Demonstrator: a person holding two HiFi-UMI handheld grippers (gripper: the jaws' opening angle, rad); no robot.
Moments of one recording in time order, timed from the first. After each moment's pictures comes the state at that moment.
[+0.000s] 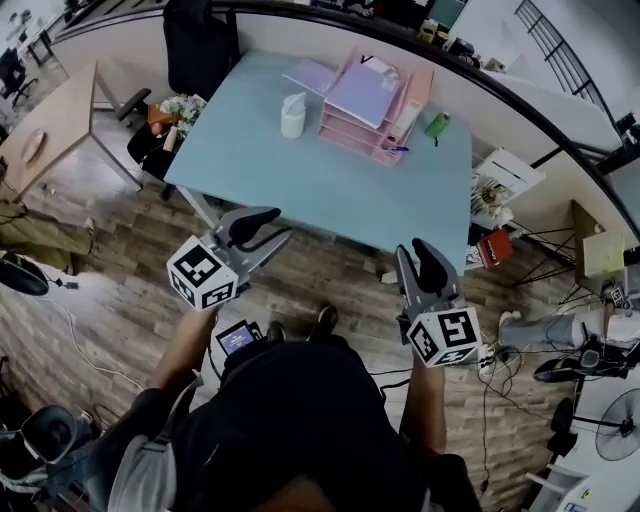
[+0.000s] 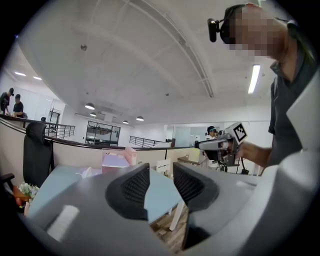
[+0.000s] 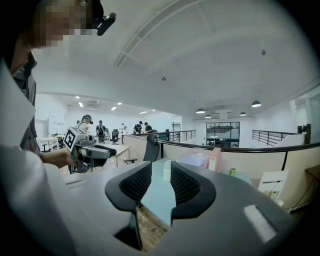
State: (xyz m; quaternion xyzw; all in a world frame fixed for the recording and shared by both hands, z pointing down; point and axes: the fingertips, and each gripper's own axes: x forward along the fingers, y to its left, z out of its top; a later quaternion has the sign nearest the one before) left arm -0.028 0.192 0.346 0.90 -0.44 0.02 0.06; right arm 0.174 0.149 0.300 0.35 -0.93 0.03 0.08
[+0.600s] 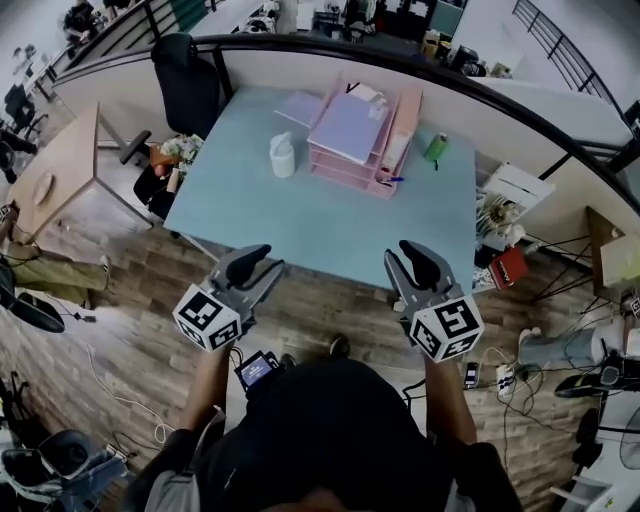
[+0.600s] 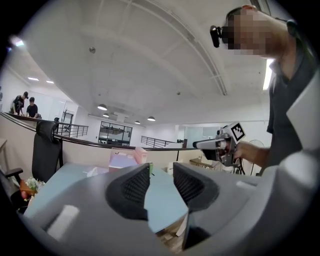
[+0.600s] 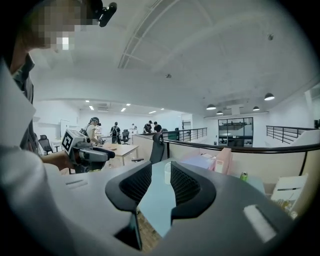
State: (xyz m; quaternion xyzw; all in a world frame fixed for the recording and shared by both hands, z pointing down) left arm -0.017 0.132 0.351 0.86 -0.51 0.01 0.08; right arm 0.170 0.052 0.305 0.28 -0.95 0.04 0.09
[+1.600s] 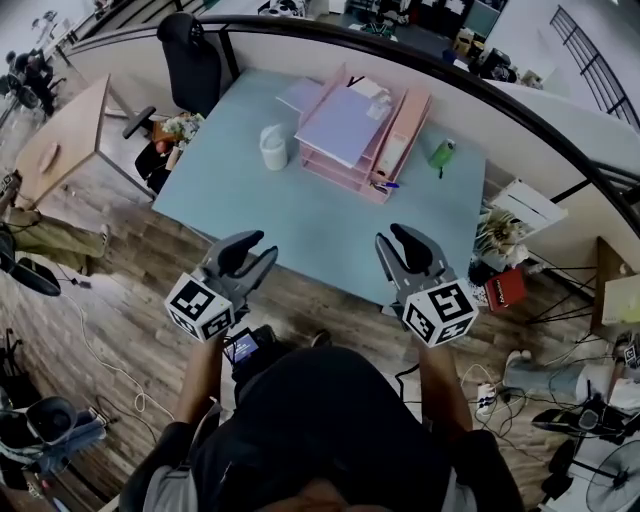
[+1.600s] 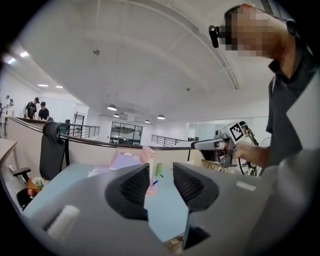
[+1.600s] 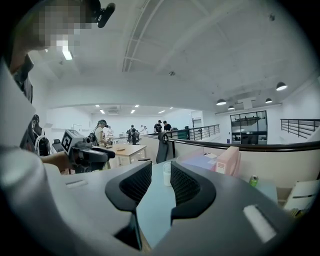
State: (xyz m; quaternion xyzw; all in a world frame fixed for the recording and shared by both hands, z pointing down) left arm 0.022 0.056 0.358 0.82 -0.56 0.02 0.09; right arm 0.190 -0.050 0.320 0.21 -0.97 0.05 0.09
